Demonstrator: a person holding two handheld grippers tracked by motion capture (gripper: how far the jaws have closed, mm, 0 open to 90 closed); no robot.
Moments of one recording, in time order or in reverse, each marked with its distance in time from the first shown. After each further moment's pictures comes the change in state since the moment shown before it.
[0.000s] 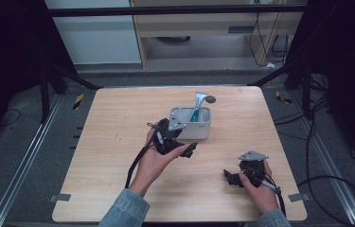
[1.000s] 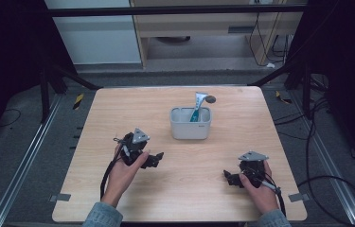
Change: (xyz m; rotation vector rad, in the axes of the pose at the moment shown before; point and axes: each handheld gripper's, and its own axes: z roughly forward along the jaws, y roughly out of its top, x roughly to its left) left arm 0.059 -0.092 -0.026 0.077 0.095 -0.112; right arm 0.000 -0.001 -0.001 -0.002 0.003 -0.004
